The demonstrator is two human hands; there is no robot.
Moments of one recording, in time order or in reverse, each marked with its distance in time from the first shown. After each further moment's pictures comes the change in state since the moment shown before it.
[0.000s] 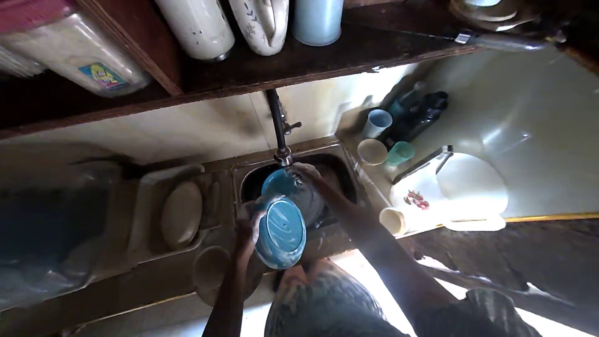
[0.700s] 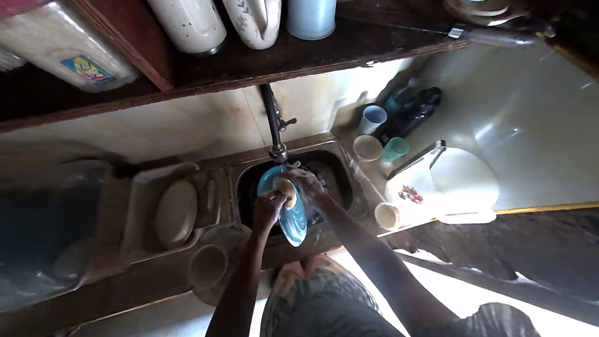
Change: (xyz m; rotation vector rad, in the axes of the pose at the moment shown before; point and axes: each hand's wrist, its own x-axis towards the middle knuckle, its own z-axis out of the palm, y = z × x) left_hand 0.008 0.057 0.046 0.169 -0.197 -0.002; right_hand -0.080 -0.002 0.019 -0.118 0.006 -0.365
